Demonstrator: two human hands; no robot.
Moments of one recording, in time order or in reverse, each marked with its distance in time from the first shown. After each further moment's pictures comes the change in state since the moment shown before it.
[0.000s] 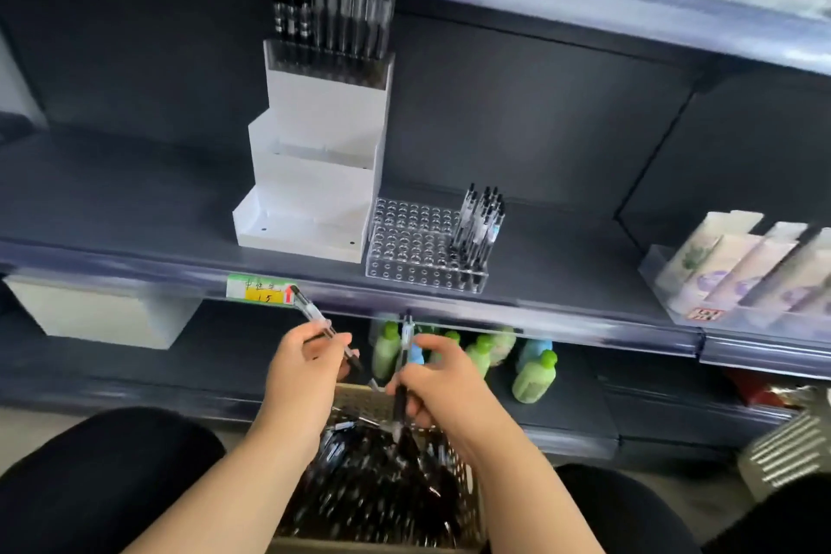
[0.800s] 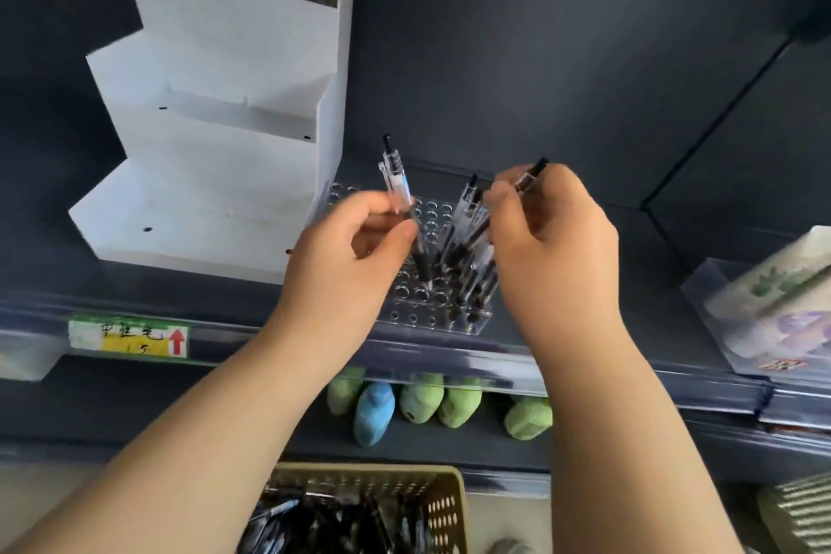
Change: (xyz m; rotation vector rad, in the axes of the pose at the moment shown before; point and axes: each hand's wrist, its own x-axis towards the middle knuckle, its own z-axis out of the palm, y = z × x) left_hand 0.098 0.072 0.121 0.133 -0.292 0.469; right_hand 0.105 -0.106 -0.094 -0.415 0.661 -0.601
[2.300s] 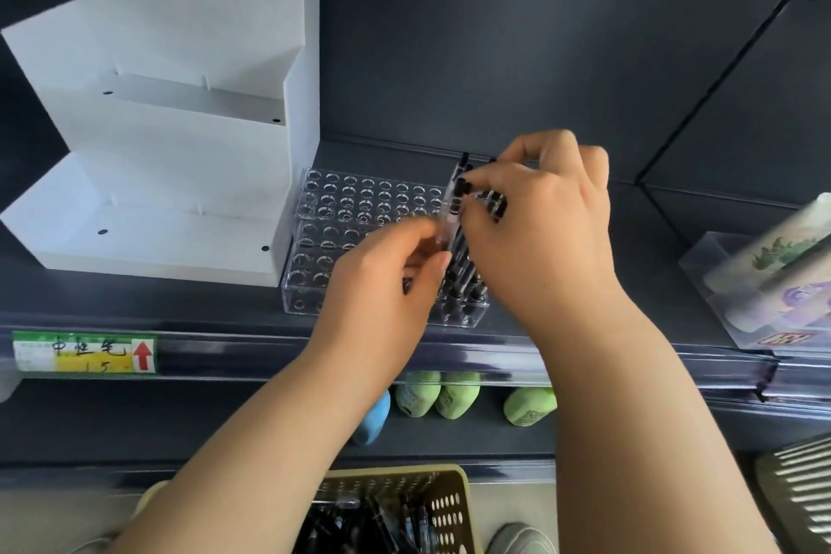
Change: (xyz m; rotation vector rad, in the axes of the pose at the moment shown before) left_hand 0.000 -0.038 0.029 0.222 -0.119 0.194; right_hand 0.016 0.025 0.022 -0.485 0.093 -0.256
